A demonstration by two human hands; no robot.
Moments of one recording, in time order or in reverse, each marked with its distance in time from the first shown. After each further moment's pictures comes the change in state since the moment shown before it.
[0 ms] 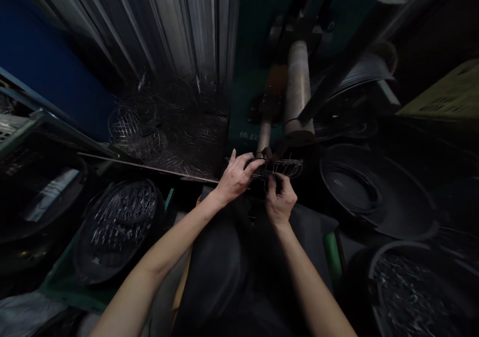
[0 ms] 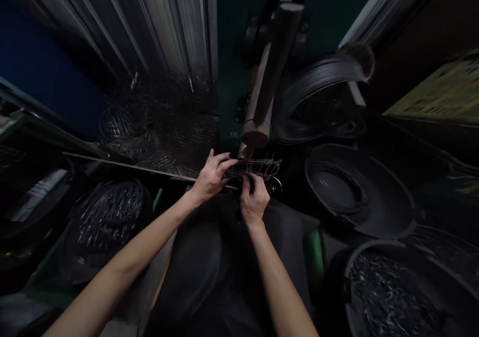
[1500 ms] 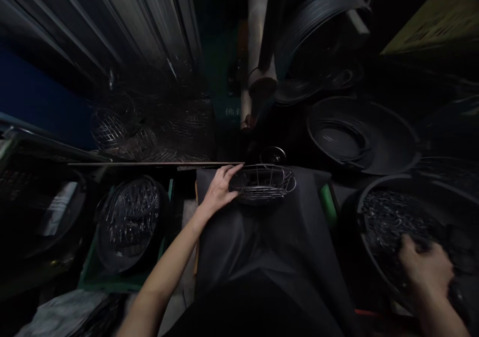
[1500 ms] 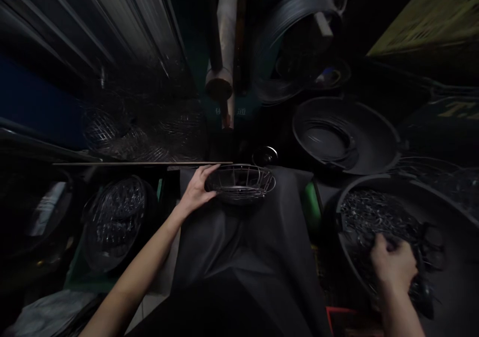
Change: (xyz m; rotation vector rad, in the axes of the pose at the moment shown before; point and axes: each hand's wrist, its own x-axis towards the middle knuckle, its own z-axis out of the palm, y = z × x) left_hand -0.087 0.032 -0.009 -0.436 -0.301 -0.226; right_hand -0.114 0.200 -0.307 -0.976 0.237 0.326
